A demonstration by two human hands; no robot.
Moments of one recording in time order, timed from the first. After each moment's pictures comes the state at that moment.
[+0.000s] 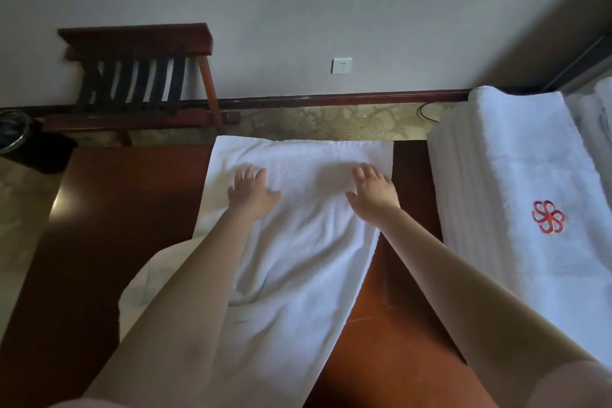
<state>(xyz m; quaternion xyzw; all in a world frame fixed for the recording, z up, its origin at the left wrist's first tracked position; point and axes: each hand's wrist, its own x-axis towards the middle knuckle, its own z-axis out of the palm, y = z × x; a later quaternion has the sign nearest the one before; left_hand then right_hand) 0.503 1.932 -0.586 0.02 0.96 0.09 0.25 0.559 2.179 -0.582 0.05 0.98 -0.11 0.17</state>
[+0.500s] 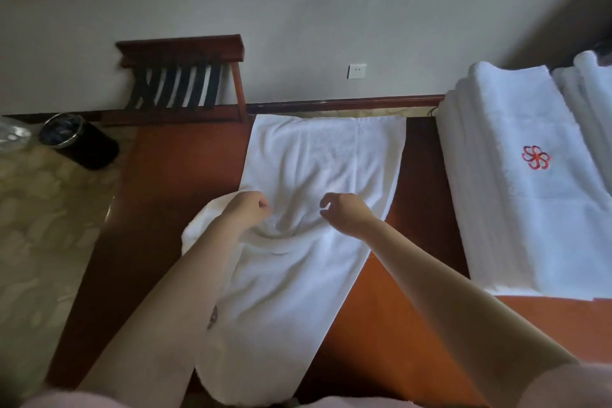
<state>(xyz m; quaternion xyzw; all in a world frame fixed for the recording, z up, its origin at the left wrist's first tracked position) 0.631 1.834 -0.538 0.01 0.95 0.17 0.26 0.678 2.066 -0.548 0.02 0.93 -0.30 0.21</state>
